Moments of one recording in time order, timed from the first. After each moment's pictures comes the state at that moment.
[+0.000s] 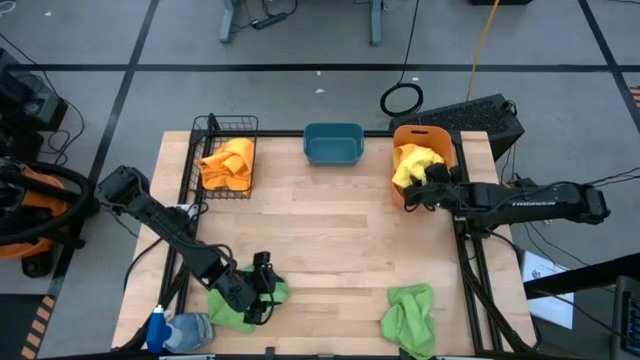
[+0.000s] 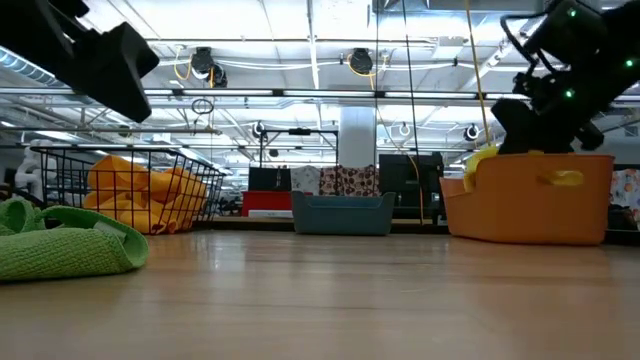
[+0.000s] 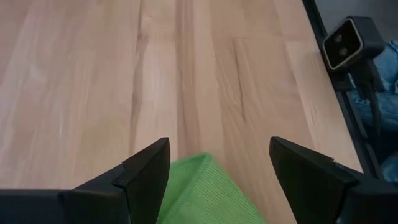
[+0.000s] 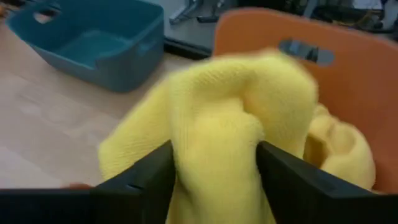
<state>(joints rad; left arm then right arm) -0.69 1.51 0.85 -0.18 -0.34 -0.52 -0.10 0.71 0.40 -0.55 0.80 0.74</state>
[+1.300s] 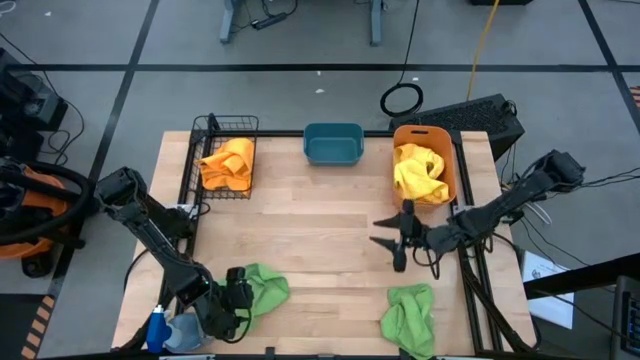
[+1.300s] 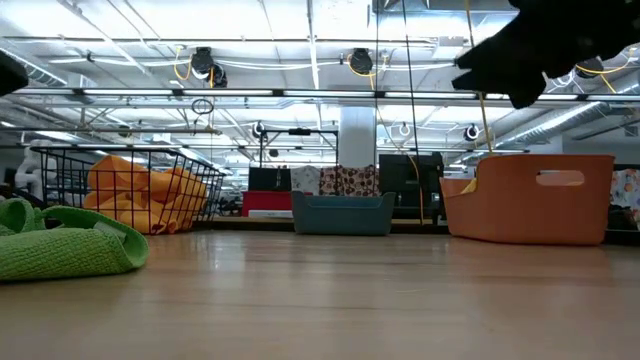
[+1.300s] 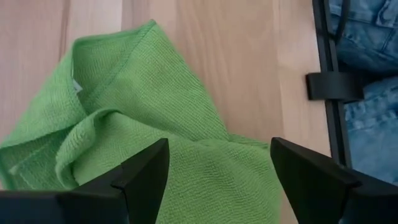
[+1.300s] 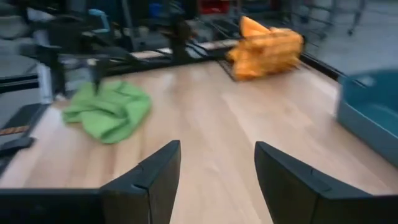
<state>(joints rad) -0.91 1.52 0.85 -0.40 -0.26 -0.85 0.49 1.05 0.43 0.28 0.67 0.34</state>
